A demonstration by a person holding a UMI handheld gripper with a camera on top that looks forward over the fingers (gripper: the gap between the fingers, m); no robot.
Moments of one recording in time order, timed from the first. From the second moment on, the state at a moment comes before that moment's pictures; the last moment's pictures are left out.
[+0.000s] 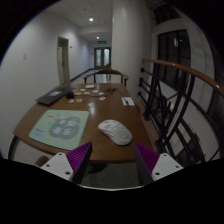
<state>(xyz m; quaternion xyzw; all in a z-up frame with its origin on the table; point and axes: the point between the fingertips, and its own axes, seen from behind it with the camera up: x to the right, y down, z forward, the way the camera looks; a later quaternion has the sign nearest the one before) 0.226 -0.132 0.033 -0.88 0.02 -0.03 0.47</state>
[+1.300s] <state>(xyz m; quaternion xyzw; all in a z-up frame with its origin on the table) 0.139 0.000 0.202 -0.78 0.07 -0.07 0.62</state>
